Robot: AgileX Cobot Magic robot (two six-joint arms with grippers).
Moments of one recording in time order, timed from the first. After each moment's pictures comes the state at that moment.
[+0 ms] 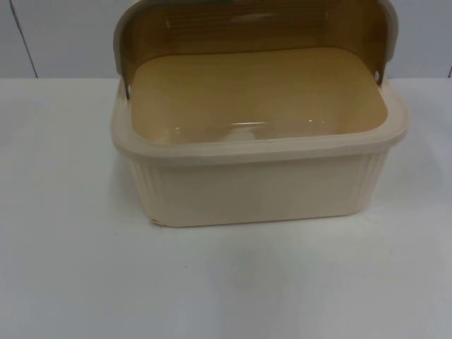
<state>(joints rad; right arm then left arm) -0.14 1.70 -0.95 -0.12 0.39 -0.03 -0.02 1.12 -1.09 0.29 0.60 -0.31</state>
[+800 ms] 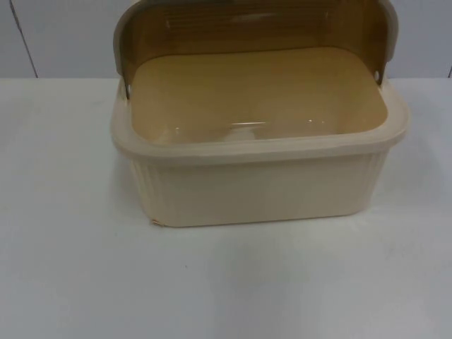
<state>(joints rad) -0.28 1.89 -0.95 0.42 0.30 -0.63 -0.02 1.12 -1.09 0.30 0.60 -0.31</state>
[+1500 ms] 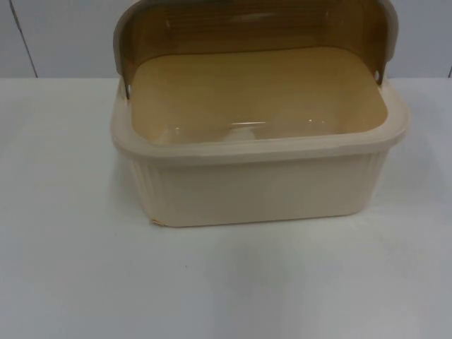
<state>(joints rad) -0.27 1.84 -0.94 0.44 0.32 -0.53 -0.02 1.12 -1.09 0.30 0.60 -0.31</state>
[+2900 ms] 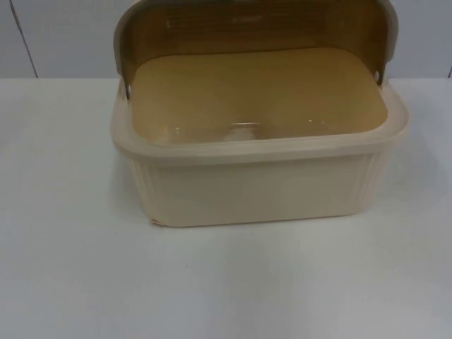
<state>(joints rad) 0.49 1.38 -1.52 0.40 0.60 -0.43 -0.02 1.12 -1.09 0.25 0.60 -0.31</state>
